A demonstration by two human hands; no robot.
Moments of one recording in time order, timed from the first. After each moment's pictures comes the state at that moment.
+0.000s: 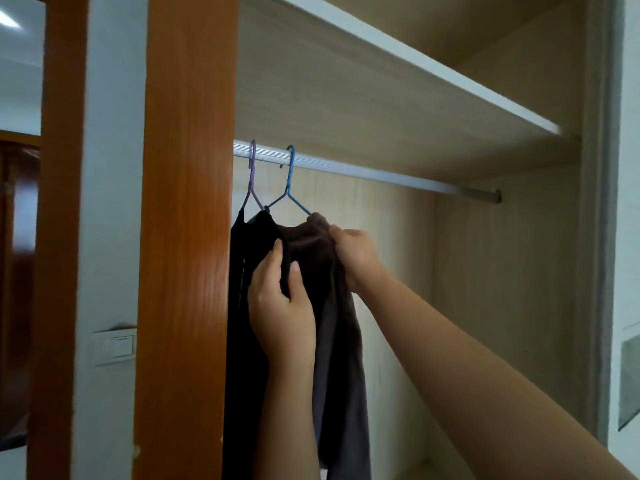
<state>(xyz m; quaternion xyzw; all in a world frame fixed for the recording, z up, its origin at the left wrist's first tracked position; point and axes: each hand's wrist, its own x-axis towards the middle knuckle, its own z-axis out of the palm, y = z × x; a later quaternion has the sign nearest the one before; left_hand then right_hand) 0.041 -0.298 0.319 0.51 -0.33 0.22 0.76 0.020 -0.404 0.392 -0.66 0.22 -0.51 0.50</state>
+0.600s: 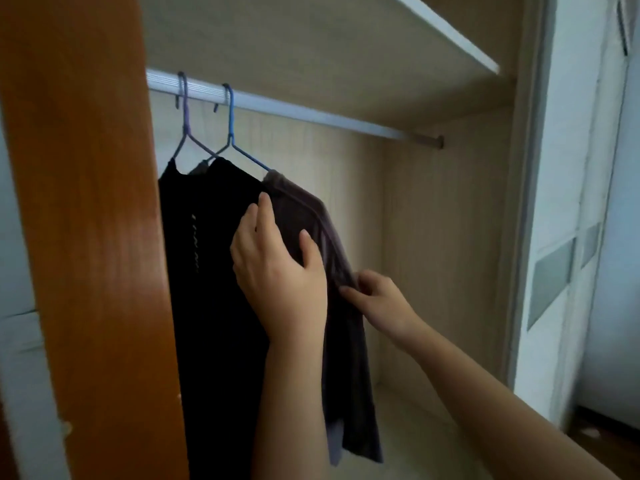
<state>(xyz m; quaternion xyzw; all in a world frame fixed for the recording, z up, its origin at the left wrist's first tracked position) 0.005 -0.307 0.298 0.54 -0.38 0.32 0.68 -0.087 -0.398 0.265 -0.78 0.32 -0.43 0.32</state>
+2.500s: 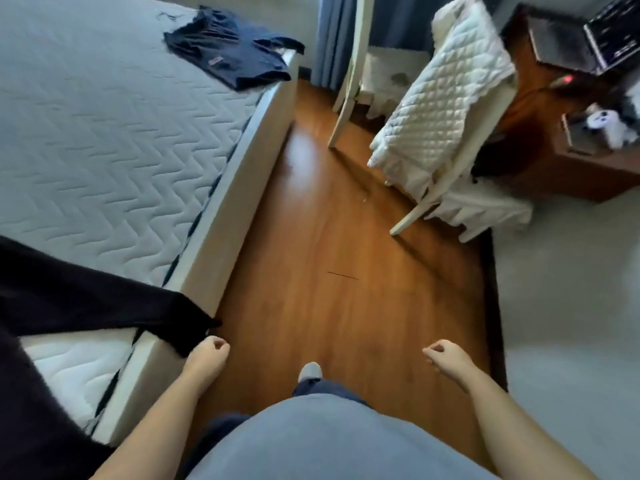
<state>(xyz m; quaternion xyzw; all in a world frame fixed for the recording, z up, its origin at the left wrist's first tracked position) -0.430 0.312 -0.236 0.19 -0.85 -0.34 -0.35 -0.304 0.703 -0.191 0.47 0.76 -0.35 0.28</state>
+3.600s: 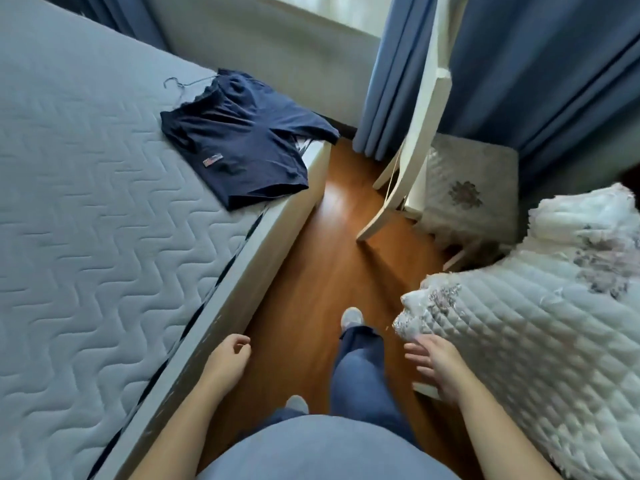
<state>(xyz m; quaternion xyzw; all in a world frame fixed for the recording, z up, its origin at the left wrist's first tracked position) -0.994 0.582 -0.232 0.25 -0.83 -0.40 -0.31 -0.971 0.933 -0.208 0.42 0.69 -0.53 0.26</state>
